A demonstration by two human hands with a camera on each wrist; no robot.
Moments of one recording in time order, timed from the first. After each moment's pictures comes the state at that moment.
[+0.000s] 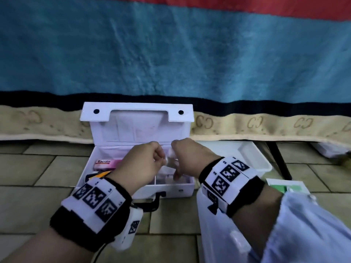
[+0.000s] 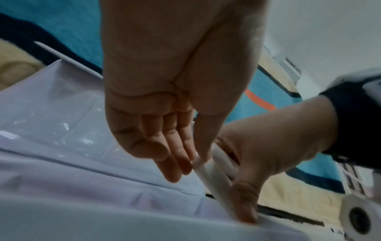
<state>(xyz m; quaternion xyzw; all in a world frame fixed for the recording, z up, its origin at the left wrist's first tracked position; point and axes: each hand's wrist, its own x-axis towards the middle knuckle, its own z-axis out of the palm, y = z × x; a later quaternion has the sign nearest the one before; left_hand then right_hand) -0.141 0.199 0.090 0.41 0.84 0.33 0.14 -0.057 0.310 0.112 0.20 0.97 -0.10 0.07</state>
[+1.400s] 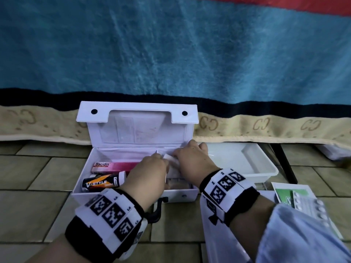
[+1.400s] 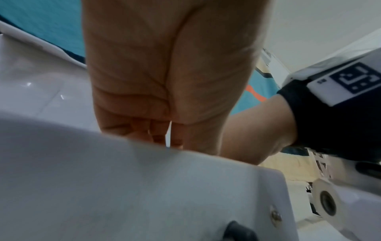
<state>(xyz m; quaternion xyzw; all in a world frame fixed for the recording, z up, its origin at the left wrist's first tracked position) -0.136 0.206 0.074 0.50 0.86 0.08 0.11 -0.072 0.321 0.073 0.24 0.97 0.00 0.06</state>
